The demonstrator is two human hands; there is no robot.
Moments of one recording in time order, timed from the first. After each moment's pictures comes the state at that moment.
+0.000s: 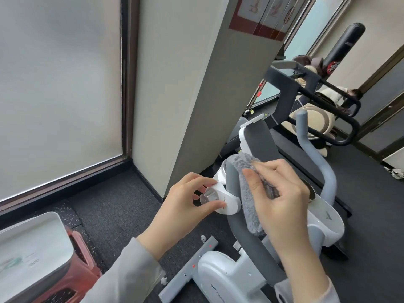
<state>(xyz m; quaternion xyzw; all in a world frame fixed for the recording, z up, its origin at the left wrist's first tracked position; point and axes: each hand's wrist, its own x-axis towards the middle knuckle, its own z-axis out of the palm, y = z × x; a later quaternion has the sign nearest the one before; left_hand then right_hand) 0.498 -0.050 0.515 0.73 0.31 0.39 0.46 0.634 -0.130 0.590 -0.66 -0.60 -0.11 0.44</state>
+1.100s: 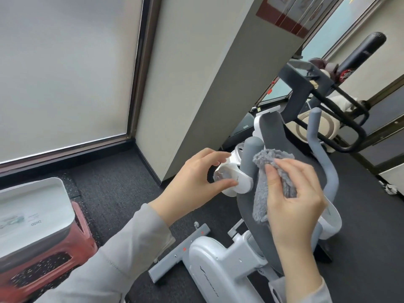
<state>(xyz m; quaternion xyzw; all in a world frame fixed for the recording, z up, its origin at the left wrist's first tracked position) 0.490 -0.054 0.516 0.75 0.28 0.39 0.44 0.624 -0.148 0.566 -0.67 -0.55 -0.20 0.45</state>
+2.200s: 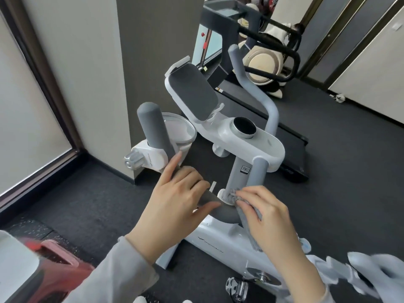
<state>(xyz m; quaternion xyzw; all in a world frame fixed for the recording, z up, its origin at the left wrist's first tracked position) 0.554 -0.129 0.513 0.96 0.16 0.23 0.09 0.693 -0.281 0.506 -0.81 -0.51 -0.07 0.28</state>
